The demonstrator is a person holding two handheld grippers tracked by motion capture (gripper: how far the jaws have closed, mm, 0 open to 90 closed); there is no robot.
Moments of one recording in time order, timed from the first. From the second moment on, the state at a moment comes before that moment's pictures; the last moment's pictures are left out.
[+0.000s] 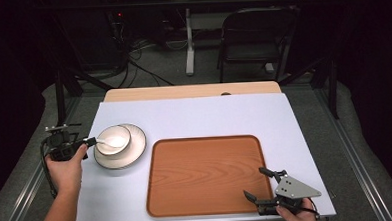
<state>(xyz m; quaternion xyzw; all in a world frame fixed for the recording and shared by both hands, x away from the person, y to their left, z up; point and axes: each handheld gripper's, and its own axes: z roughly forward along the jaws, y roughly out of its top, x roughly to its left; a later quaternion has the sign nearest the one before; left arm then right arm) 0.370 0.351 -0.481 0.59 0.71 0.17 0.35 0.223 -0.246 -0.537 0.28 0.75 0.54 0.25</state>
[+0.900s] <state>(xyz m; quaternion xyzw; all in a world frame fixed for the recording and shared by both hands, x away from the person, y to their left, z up) 0.388 0.344 -0.507 0.55 0.72 0.18 0.37 0.224 -0.246 -0.538 0.28 0.76 0.54 0.25</state>
